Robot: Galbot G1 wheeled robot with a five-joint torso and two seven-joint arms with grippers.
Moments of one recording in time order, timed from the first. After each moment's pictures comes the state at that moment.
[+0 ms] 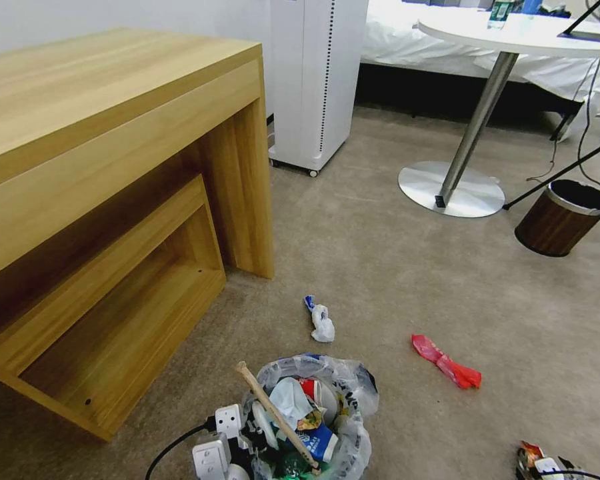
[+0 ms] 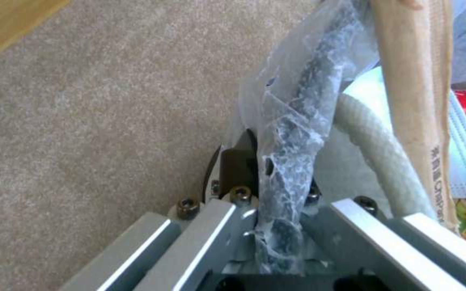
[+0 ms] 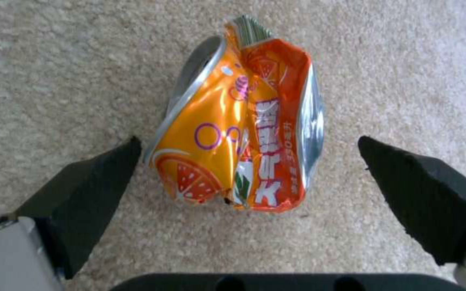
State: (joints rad) left arm 1.75 -1.31 -0.05 -2.30 -0.52 0.47 -0.77; right arm -1.57 1.00 0.66 1.14 0.02 -0.06 -0.02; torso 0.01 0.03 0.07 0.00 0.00
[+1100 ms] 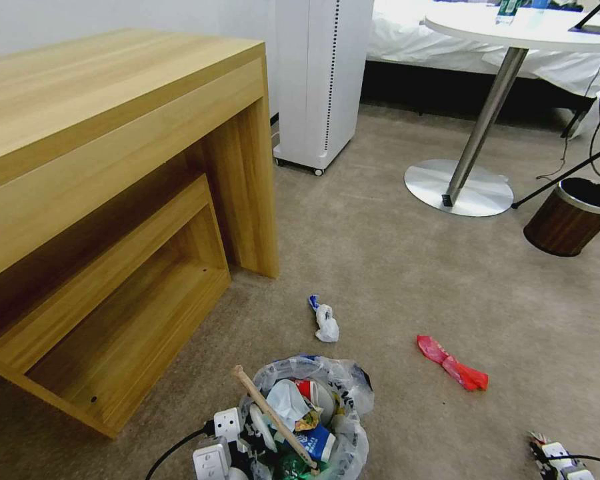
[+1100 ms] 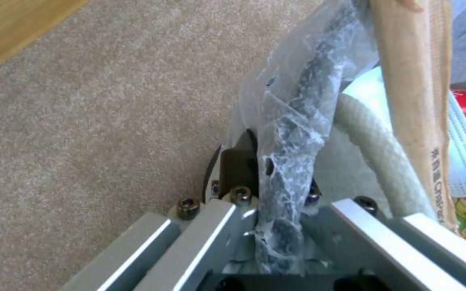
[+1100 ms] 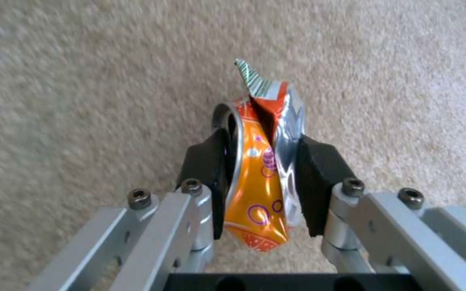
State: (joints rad) left arm 1.77 -1.34 -0.06 -2.29 -0.48 0.47 -0.76; right arm -1.55 0.93 0.63 1.13 0.13 0.03 -0.03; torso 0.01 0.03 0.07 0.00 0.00
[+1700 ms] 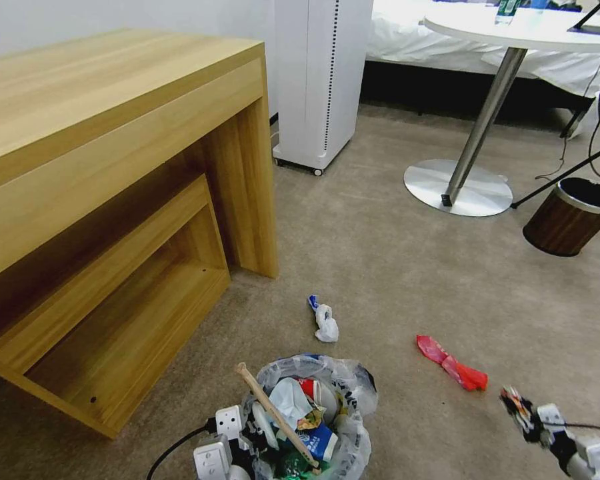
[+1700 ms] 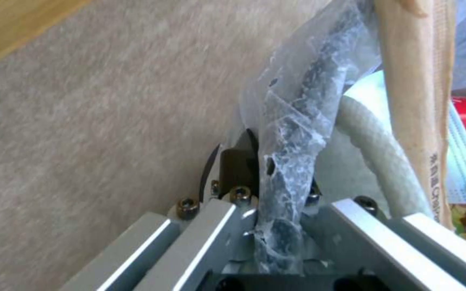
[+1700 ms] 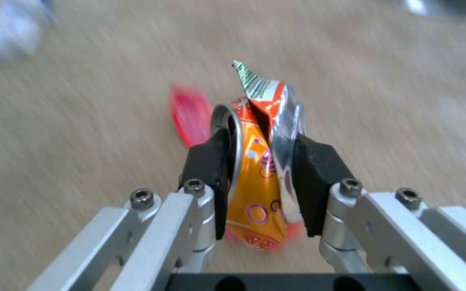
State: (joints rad) left arm 1.74 -1.35 -0.06 -2.31 -0.52 0.46 -0.76; right arm -1.60 0.81 0.68 1.39 0.56 0.27 -0.37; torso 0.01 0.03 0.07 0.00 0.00
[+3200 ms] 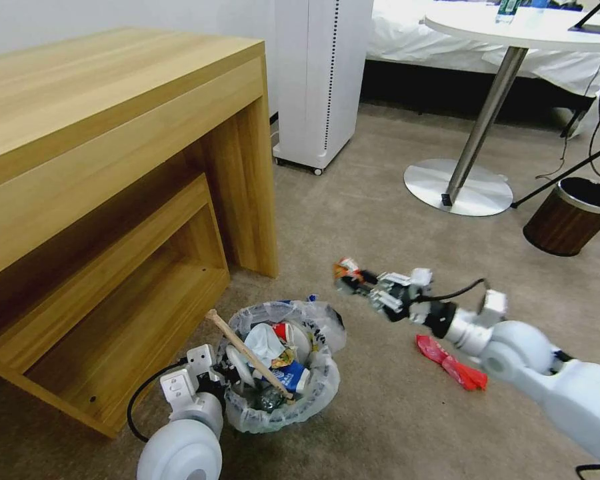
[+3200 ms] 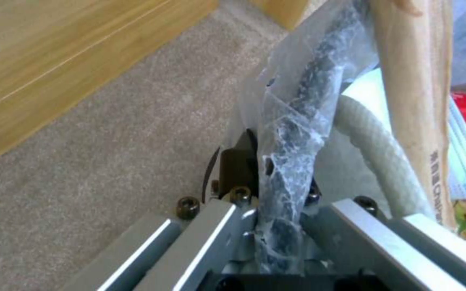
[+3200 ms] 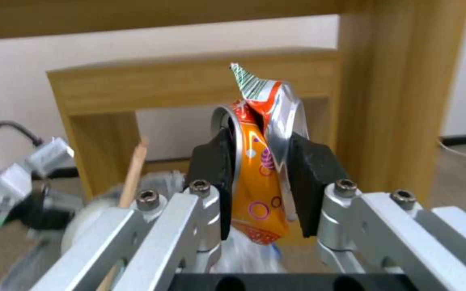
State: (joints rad) left arm 1.49 -1.19 -0.20 -2.30 -0.85 0.50 -0.88; right arm -0.73 0.59 -0.26 1.82 0.99 0.24 -0.51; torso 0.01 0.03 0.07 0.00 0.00
